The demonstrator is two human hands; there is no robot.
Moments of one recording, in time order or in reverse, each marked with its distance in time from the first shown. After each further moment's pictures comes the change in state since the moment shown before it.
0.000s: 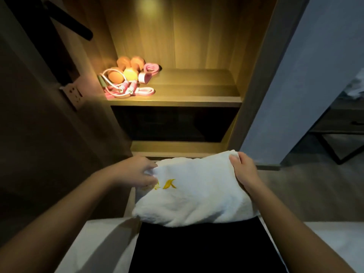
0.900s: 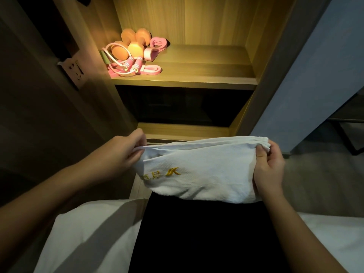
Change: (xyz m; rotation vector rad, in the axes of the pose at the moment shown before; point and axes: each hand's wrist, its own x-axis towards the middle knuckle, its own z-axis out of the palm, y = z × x) left_hand -0.045 -0.013 -0.004 -0.148 0.395 0.014; right_hand -0.024 0.013 -0.003 0.306 0.300 -0.212
